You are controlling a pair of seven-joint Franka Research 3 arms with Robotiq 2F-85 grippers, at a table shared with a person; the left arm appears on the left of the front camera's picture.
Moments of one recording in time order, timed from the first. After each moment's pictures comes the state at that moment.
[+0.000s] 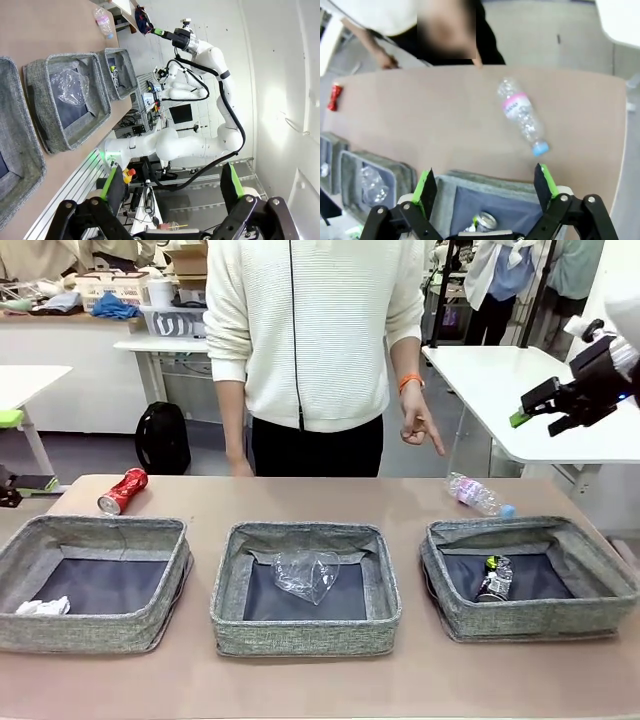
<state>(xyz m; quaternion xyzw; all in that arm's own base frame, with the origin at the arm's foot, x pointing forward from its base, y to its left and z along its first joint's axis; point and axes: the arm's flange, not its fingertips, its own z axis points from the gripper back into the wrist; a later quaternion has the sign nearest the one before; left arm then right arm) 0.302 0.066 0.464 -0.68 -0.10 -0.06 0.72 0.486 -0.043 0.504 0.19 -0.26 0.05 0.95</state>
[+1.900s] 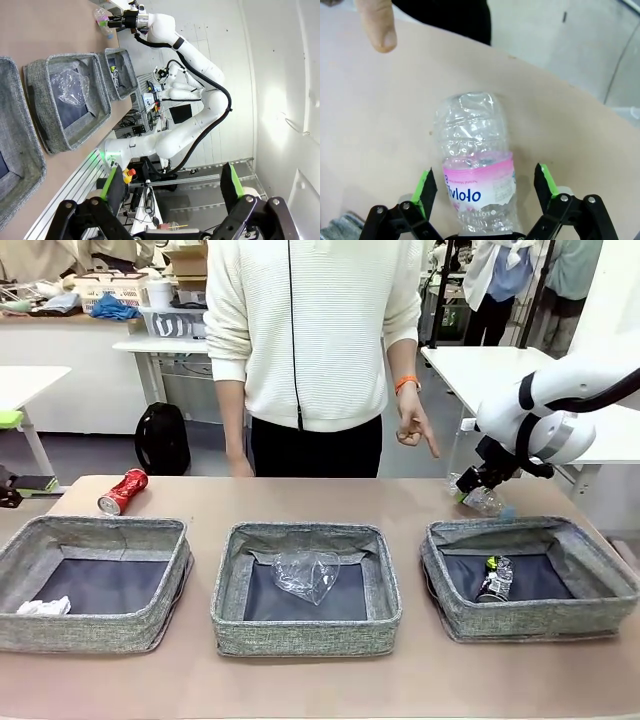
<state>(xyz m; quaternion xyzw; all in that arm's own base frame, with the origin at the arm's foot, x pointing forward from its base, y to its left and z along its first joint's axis) 0.302 0.066 0.464 -0.68 -0.10 -0.06 0.72 0.632 -0.004 0.303 0.09 -0.16 0.21 0.96</state>
